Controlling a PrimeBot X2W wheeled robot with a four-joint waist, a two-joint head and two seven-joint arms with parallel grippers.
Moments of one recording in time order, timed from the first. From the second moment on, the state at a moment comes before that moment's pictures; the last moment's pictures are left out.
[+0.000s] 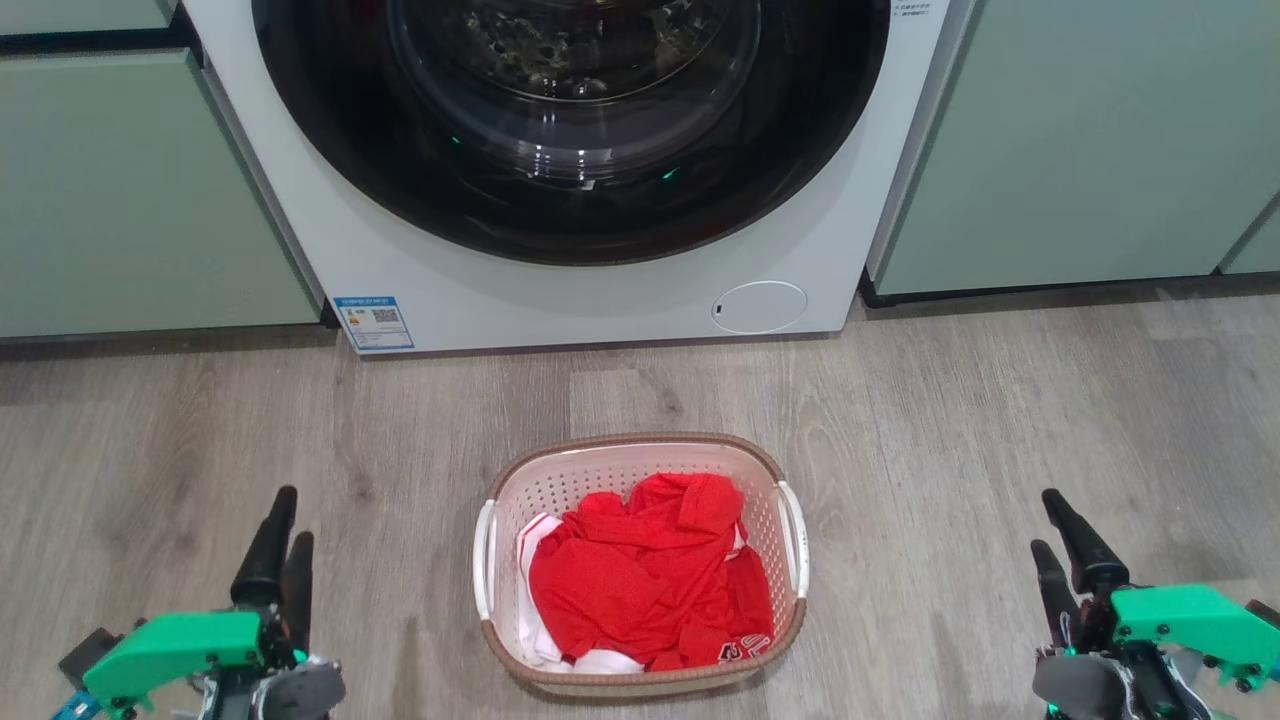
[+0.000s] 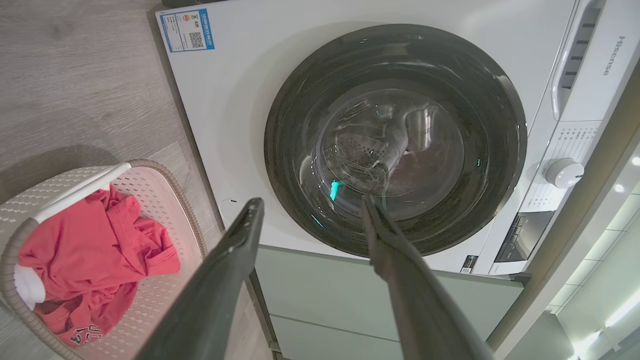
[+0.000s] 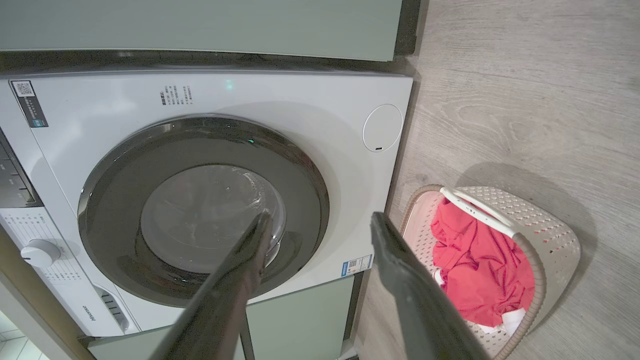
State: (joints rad) left arm 0.00 0.04 0.08 0.33 -1.57 -0.12 0.07; right arm -0.01 -0.03 -0.12 0.32 1.59 0.12 0.07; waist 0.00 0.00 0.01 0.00
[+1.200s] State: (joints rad) left arm -0.04 0.04 0.06 0.08 -1.10 -0.02 -0.04; right arm -0.08 -0.03 -0.12 0.16 1.17 0.12 -0.04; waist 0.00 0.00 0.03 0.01
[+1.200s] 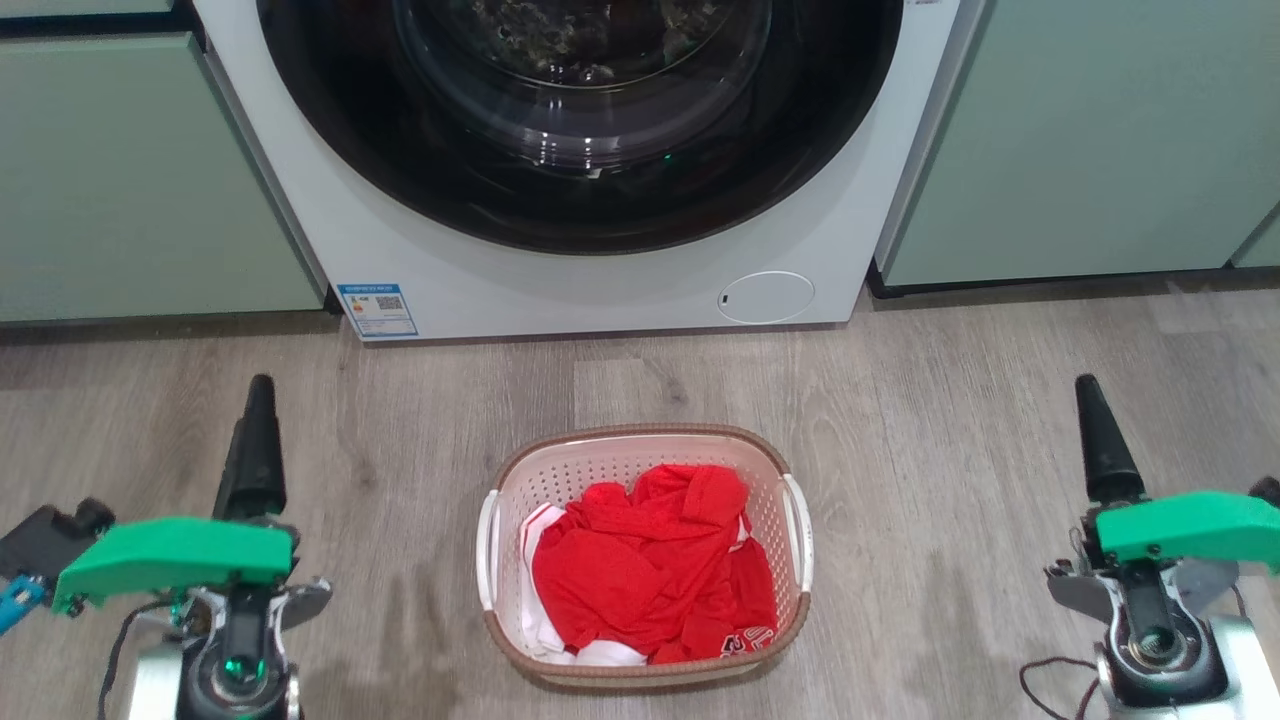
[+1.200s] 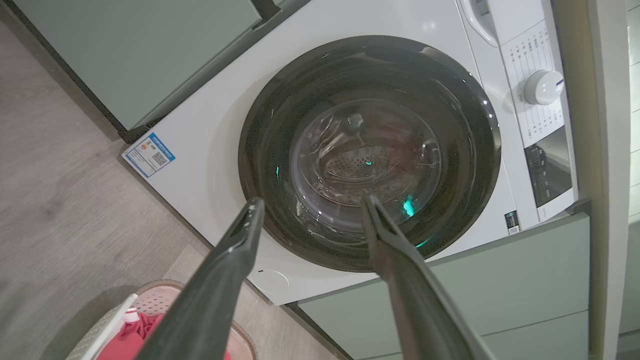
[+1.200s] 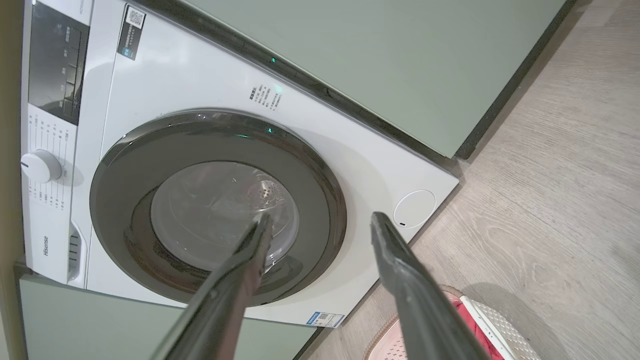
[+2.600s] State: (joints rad) left arm -0.17 0.26 -0.51 0.02 -0.37 0.35 -0.16; right arm -0.13 -0.04 0.10 0.11 0.45 0.12 -0.16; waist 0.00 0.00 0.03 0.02
